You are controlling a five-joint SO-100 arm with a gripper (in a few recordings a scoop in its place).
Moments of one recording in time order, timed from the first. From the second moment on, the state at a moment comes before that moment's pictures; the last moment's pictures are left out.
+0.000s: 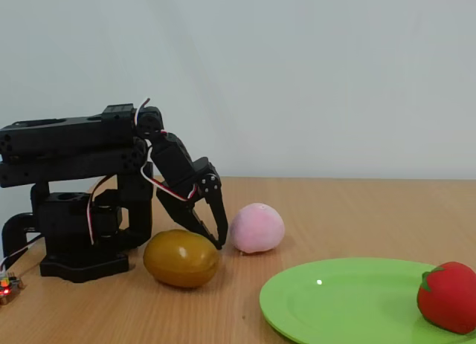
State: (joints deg) arm -6.2 187.6 177.5 70.8 1.7
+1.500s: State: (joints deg) arm -6.6 187.0 170.1 70.5 1.3
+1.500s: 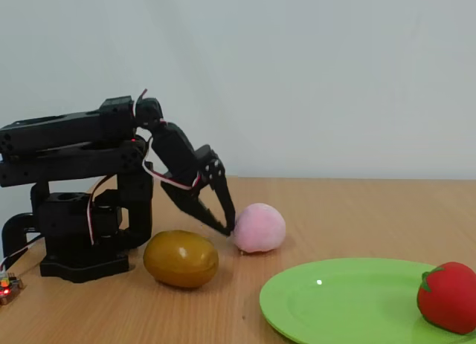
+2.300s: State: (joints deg) arm -3.9 170.2 153.3 70.8 -0.6
